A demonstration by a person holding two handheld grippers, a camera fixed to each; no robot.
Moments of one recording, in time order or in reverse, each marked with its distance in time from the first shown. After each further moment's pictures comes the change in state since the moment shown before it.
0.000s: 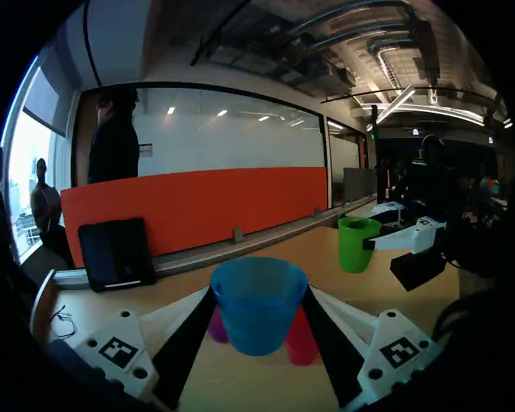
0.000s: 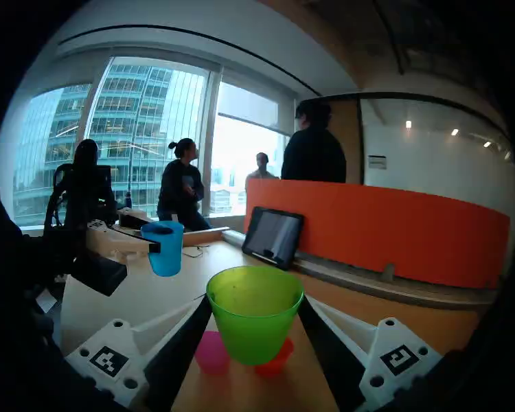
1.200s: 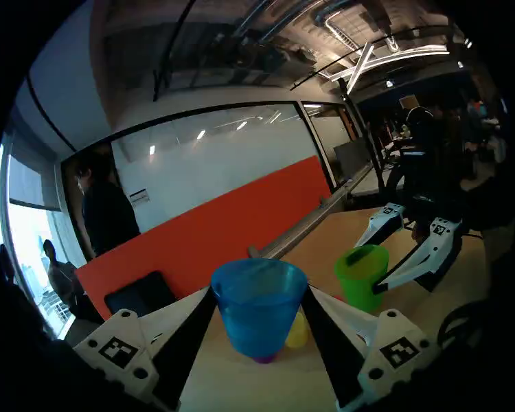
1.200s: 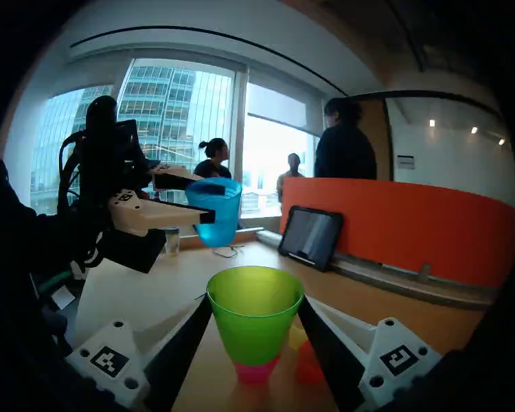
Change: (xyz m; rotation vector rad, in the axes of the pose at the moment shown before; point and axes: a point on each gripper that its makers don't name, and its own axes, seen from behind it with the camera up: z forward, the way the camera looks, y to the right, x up) left arm 0.053 0.014 0.014 0.038 0.017 0.351; right arm -0.015 -0.065 0.029 0.151 0.012 -0.007
